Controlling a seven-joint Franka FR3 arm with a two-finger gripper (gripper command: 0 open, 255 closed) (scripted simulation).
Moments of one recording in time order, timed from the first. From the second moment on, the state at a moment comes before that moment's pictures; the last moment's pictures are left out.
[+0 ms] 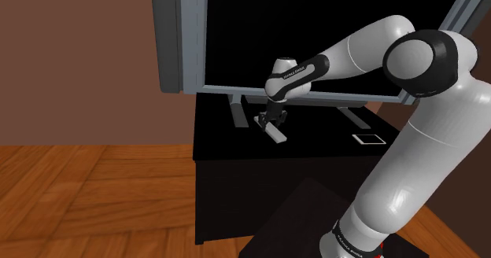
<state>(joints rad) -0.15 0.00 -0.19 -2.30 -0.03 2.30 0.16</state>
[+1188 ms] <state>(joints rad) -0.20 -0.10 -0.24 -2.24 -0.05 2.12 0.05</state>
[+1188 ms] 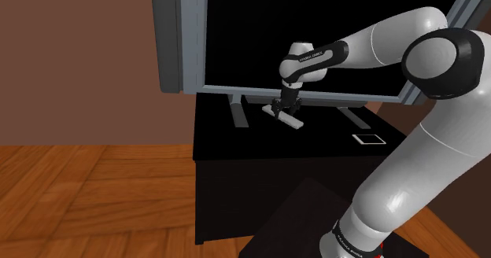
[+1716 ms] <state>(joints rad) -0.30 -0.08 -0.35 -2.21 -0.06 2.09 -0.16</state>
